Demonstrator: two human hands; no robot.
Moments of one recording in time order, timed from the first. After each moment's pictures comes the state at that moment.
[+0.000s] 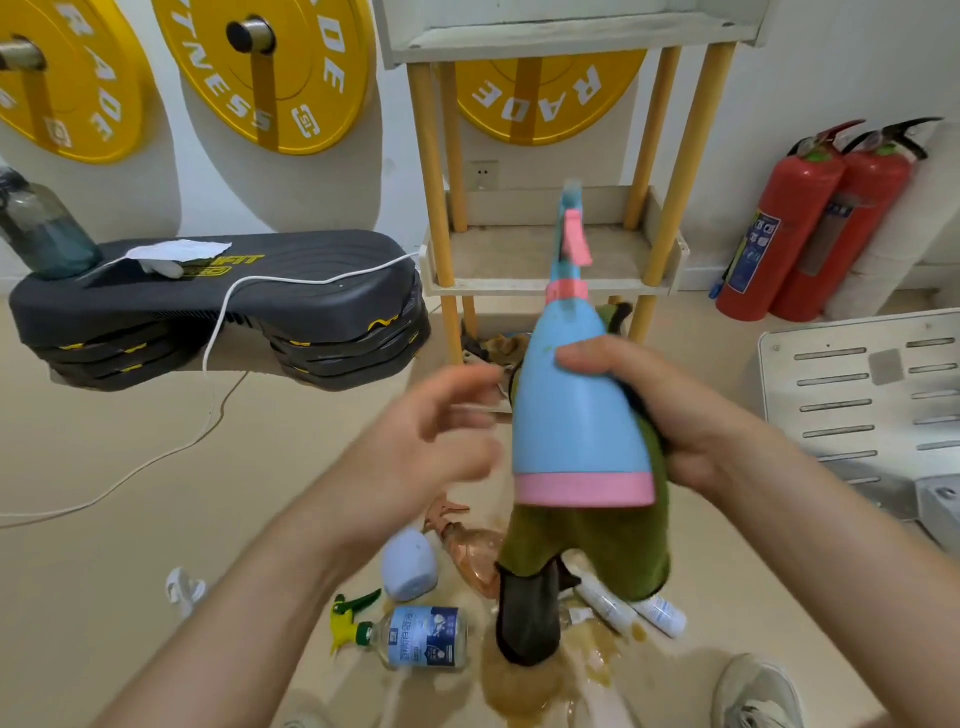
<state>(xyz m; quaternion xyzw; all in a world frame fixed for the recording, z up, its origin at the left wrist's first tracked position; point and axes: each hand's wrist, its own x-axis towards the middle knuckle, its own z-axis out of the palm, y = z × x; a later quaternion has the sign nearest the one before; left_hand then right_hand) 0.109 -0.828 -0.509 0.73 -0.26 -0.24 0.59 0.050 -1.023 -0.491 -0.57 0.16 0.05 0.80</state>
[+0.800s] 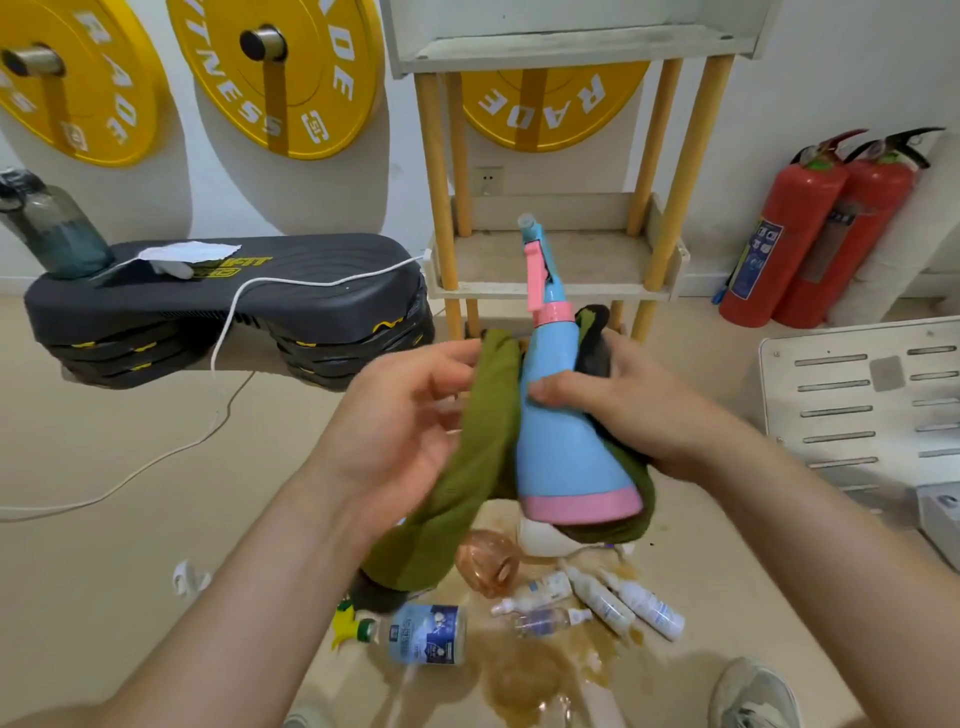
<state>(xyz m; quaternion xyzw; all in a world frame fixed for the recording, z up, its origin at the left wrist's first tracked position) 0.115 -0.845 -0.492 0.55 -0.12 -0.30 0.77 0.061 -1.029 -0.505 -0.74 0.10 -0.03 0.66</state>
